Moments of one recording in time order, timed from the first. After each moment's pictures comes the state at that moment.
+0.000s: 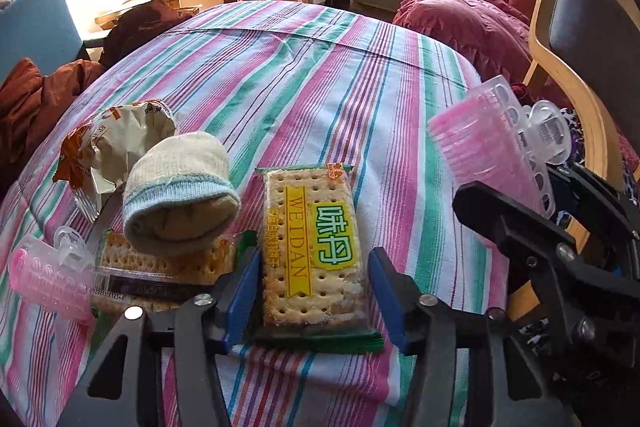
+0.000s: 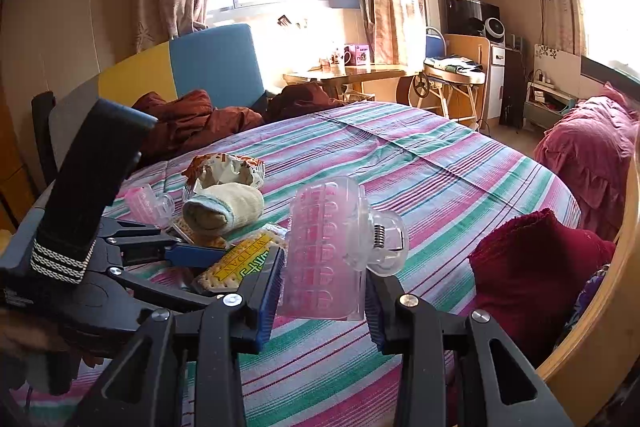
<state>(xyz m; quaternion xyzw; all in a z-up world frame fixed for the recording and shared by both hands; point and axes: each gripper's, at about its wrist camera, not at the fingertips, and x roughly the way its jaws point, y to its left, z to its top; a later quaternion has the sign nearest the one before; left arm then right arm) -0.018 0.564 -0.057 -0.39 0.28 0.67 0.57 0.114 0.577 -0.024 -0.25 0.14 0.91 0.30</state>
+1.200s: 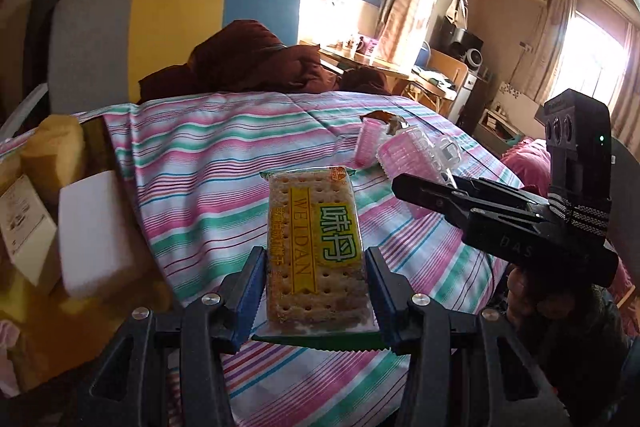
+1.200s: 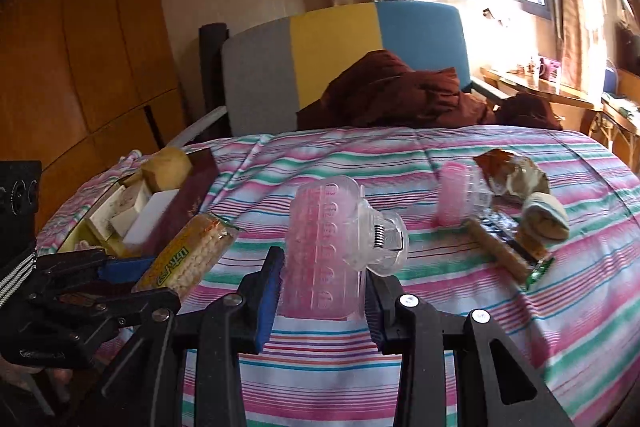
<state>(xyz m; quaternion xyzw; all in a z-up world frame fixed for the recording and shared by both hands) -0.033 0.200 -0.004 -0.36 0.02 0.85 0.39 0.018 0.377 -0.003 -0.29 0.08 0.95 -0.02</state>
